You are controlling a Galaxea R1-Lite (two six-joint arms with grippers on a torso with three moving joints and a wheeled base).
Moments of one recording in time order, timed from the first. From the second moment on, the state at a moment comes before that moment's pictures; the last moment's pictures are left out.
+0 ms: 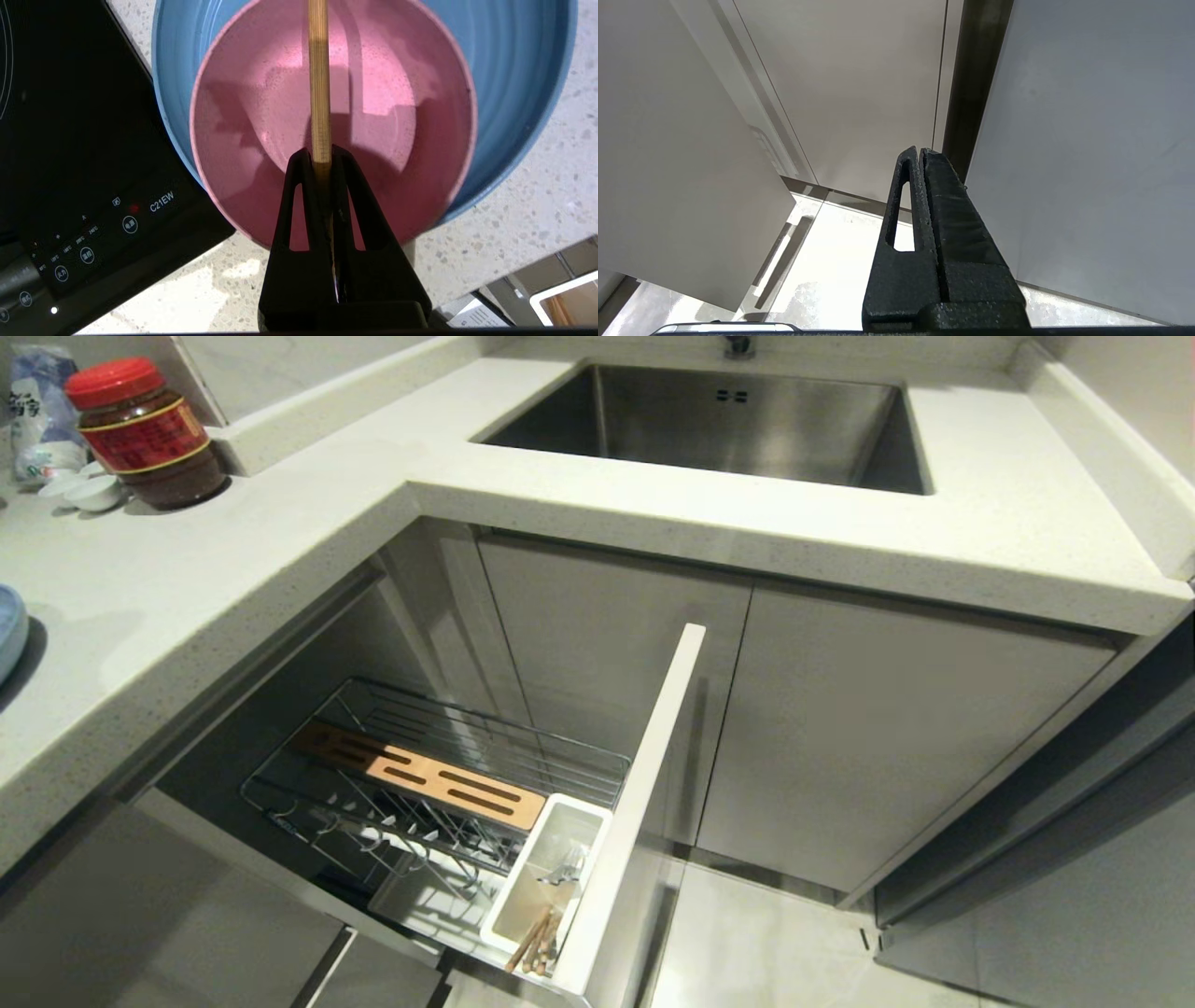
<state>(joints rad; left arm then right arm) 0.37 1.35 -1.87 1.23 0.32 -0.14 0.00 0.00 0.00 -0.08 0.00 0.02</state>
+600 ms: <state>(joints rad) 0.38 1.35 -1.85 1.23 0.32 -0.11 0.00 0.00 0.00 -0.08 0.00 0.02</state>
